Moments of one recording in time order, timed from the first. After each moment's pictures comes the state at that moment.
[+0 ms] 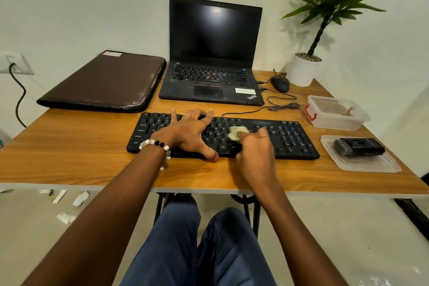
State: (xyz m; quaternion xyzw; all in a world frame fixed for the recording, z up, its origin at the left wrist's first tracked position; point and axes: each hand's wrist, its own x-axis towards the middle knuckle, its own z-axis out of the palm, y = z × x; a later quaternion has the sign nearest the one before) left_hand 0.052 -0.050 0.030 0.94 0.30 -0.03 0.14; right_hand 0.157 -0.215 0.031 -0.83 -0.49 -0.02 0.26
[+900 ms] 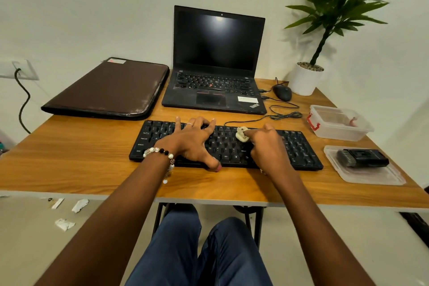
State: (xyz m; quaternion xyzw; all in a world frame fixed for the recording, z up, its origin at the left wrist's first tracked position) left_hand 0.053 -0.049 0.029 0.94 0.31 -0.03 0.15; right_hand 0.203 -0.188 0.043 -0.82 -0.54 -0.04 0.15
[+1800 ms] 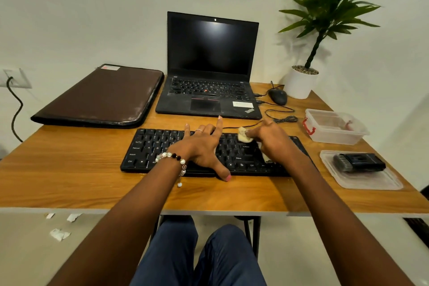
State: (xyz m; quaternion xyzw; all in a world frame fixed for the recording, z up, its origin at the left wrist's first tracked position) left_hand 0.087 -0.064 0.039 0.94 0.30 -0.06 0.16; right_hand 0.269 -0.165 0.047 -0.78 -0.61 -0.01 0.08
